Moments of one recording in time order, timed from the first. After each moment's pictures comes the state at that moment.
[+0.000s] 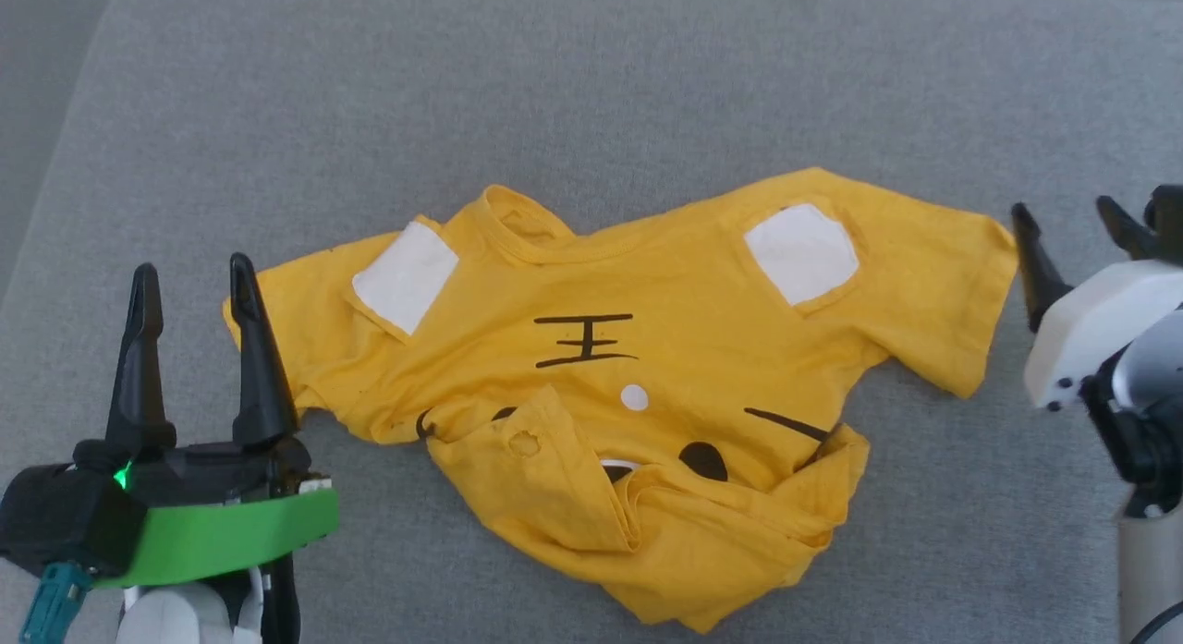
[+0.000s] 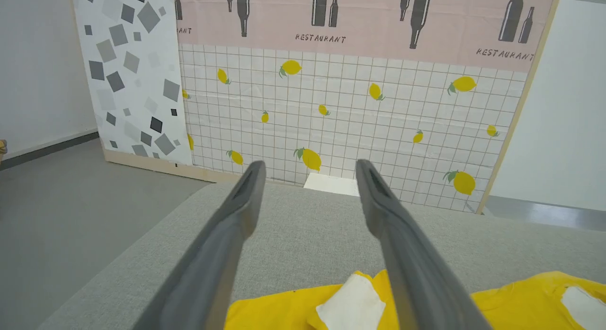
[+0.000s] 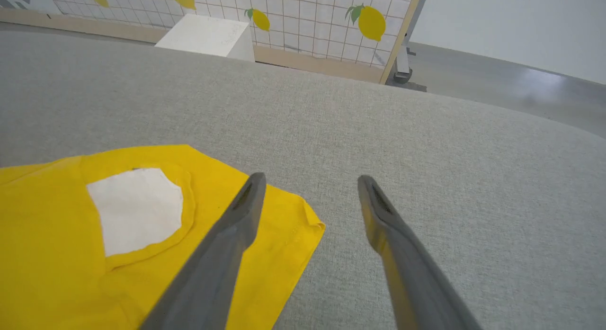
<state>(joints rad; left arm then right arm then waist) -0.03 0.06 0.08 -0.33 -0.21 -0.04 -0.26 -0.33 -0.13 -0.16 -0.10 0.04 0.13 0.51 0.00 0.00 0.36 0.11</state>
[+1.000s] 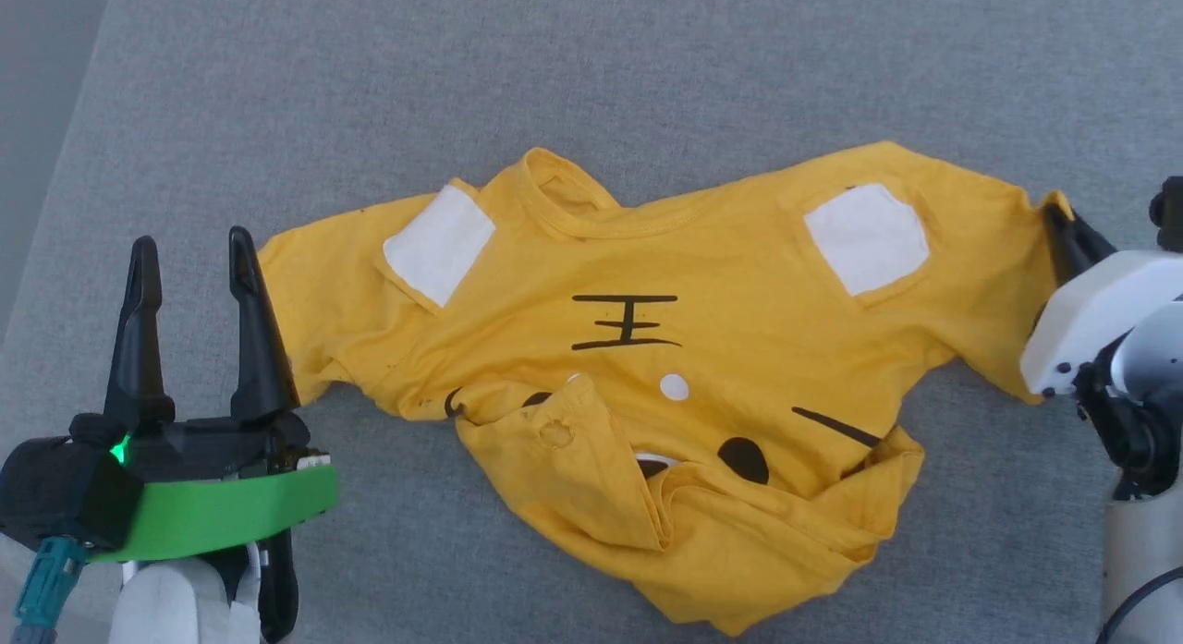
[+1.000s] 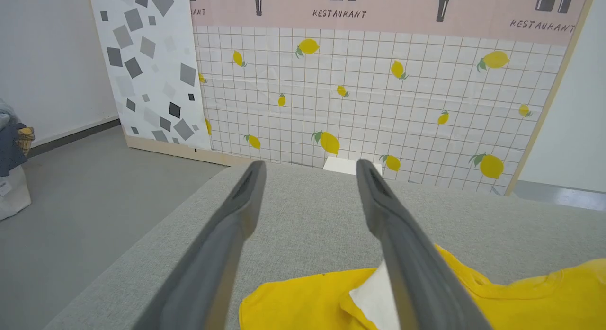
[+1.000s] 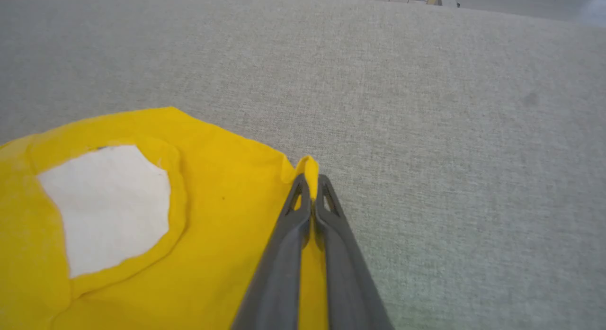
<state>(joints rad) -0.08 0.05 0.09 -0.30 -0.21 -0.06 -0.26 -0.37 -0.09 -0.22 -0.01 0.08 0.13 0.52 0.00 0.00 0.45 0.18</state>
